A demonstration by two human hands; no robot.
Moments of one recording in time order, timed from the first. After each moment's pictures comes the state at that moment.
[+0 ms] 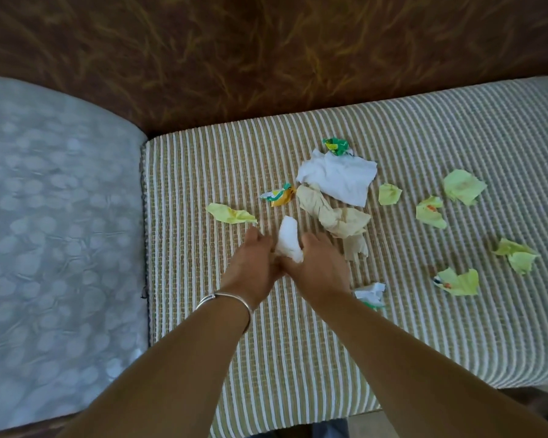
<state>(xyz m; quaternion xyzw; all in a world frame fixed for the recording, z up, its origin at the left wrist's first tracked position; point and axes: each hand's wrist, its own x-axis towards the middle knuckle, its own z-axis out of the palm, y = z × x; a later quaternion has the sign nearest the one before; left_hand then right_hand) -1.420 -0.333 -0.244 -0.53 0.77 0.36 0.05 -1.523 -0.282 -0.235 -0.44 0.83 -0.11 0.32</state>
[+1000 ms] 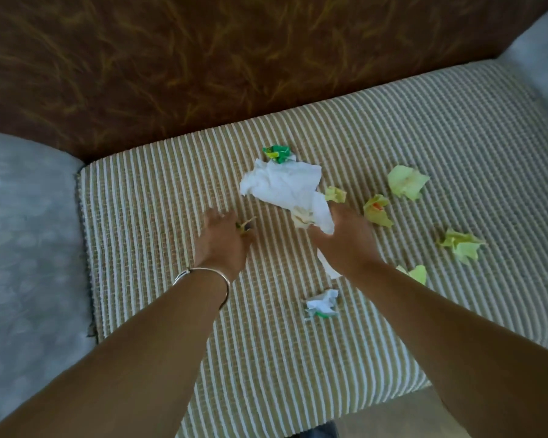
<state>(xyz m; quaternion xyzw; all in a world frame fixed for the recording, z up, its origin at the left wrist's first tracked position) -1.489 -0.365 -0.246 -0.60 0.73 0.30 0.07 -1.641 -0.271 -0.225 -0.40 0.83 -0.21 0.31</state>
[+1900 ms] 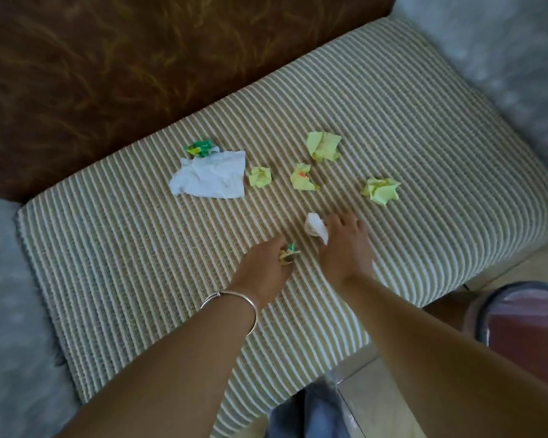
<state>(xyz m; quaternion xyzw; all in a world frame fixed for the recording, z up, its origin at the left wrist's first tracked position) -1.557 -0.251 -0.240 -0.38 0.81 0.43 0.12 -1.662 -0.165 -0.248 -0.28 0.93 -0.10 0.23</state>
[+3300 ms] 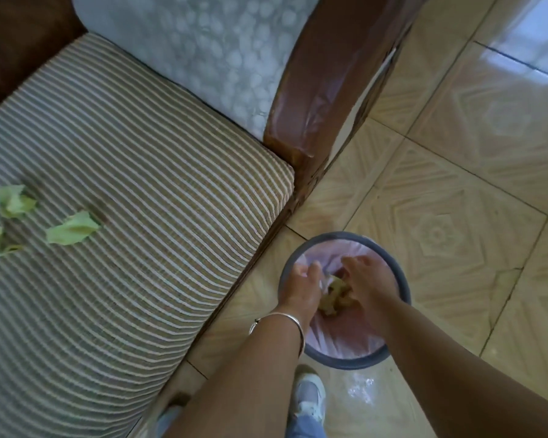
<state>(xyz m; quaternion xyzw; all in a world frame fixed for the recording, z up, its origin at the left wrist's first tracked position) -1.823 0.138 -0.296 -0.46 0.61 0.59 0.25 -1.869 0.231 -0.305 0.25 0.80 -0.43 0.34</state>
